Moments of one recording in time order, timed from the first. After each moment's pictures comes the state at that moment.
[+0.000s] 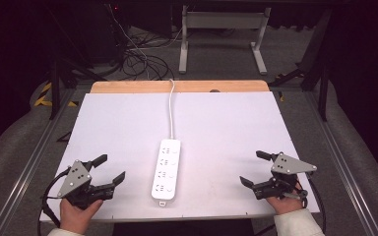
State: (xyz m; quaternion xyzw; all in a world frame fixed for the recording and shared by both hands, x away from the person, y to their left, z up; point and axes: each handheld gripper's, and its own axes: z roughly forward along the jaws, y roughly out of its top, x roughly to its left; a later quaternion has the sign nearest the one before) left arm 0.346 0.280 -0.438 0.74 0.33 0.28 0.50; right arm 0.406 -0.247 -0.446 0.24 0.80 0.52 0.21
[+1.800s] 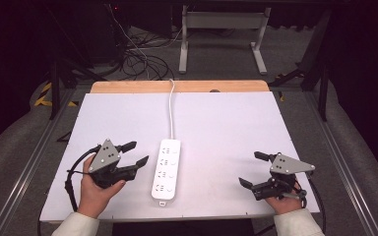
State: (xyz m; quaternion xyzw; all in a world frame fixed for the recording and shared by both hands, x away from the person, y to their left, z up) left arm 0.388 0.222 -0.400 0.79 0.29 0.25 0.48; right arm 0.407 -0.245 -0.448 0.24 0.80 0.52 0.19
